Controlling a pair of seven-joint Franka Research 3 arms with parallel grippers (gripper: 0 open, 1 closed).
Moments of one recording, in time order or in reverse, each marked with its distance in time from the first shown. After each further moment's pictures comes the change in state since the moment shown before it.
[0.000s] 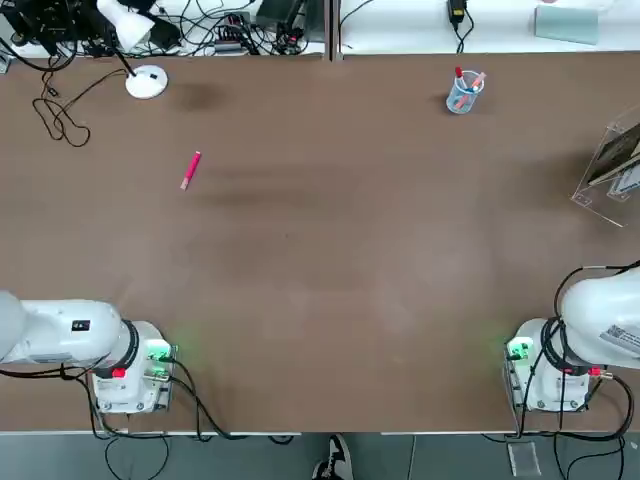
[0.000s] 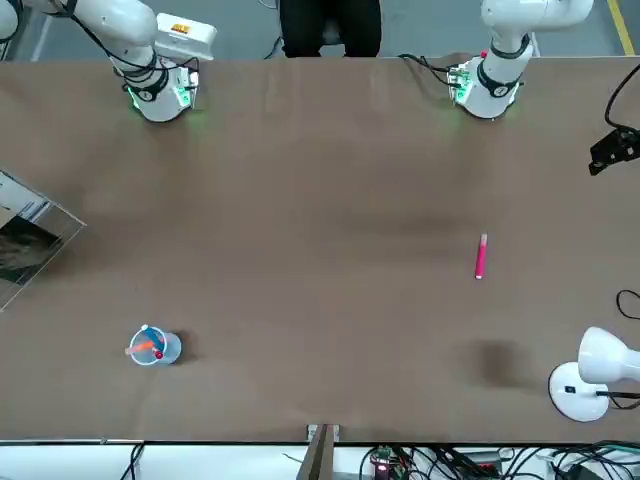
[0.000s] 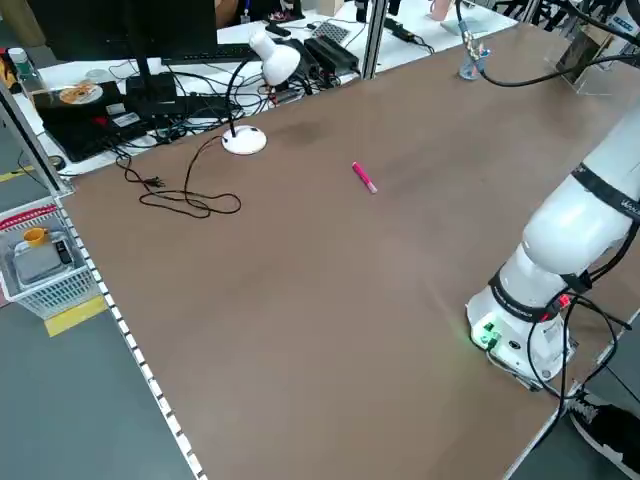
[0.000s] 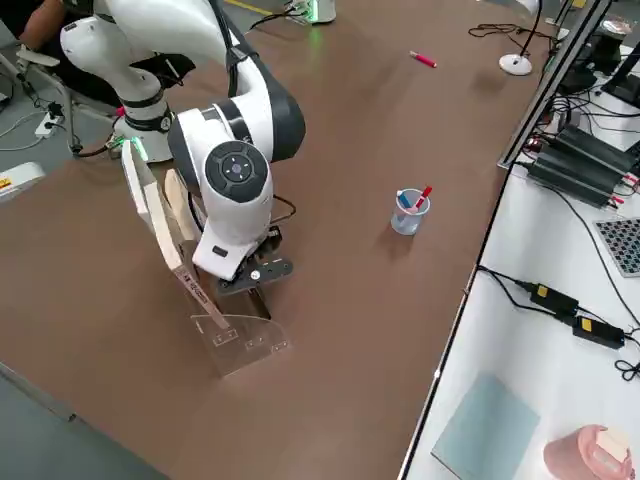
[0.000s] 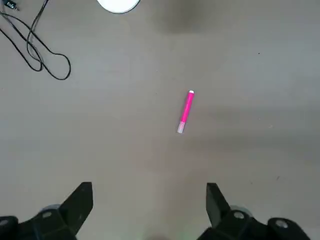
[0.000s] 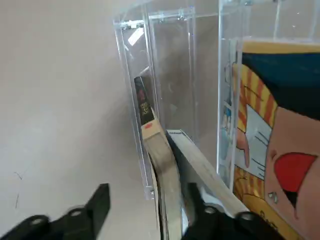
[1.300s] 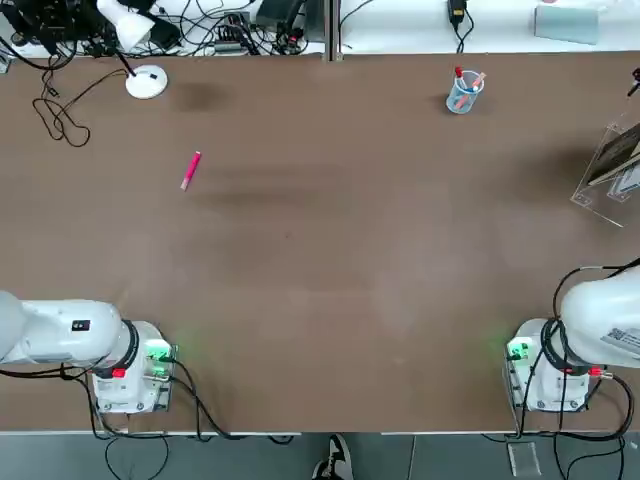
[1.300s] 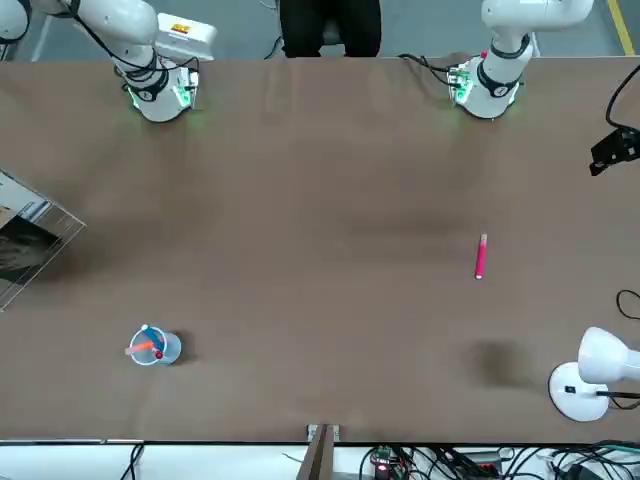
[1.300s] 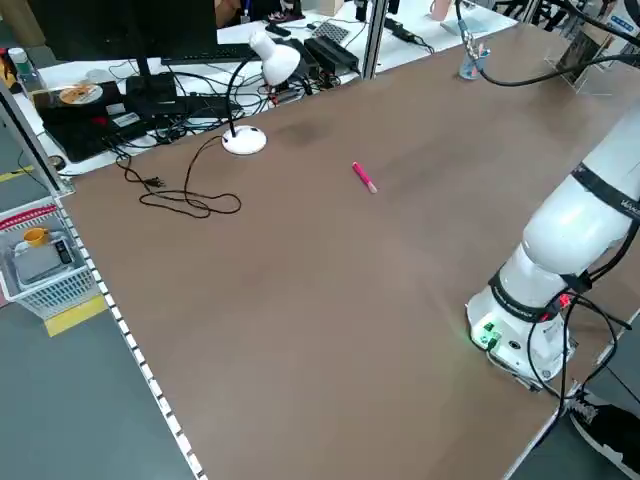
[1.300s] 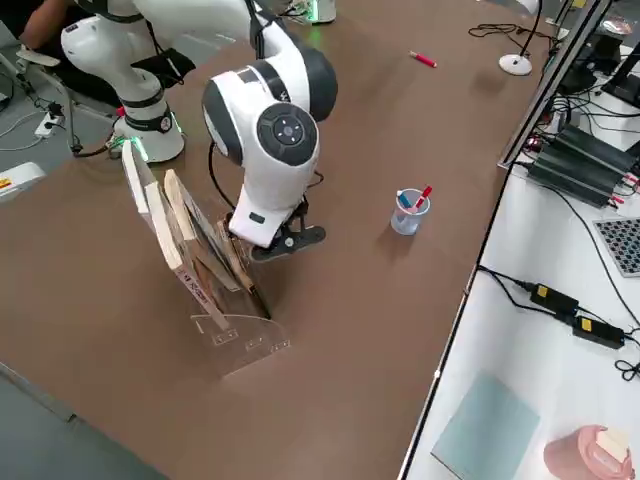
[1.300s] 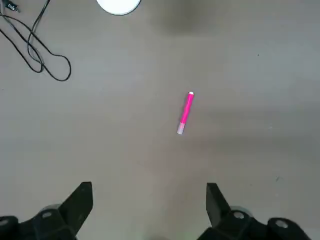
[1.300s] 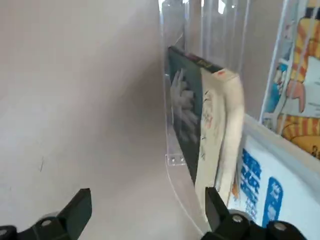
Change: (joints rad) left arm 0.000 0.003 0.000 0.008 0.000 0.000 0.000; right arm 0.078 -0.002 0.014 0.104 0.004 -0.181 0.049
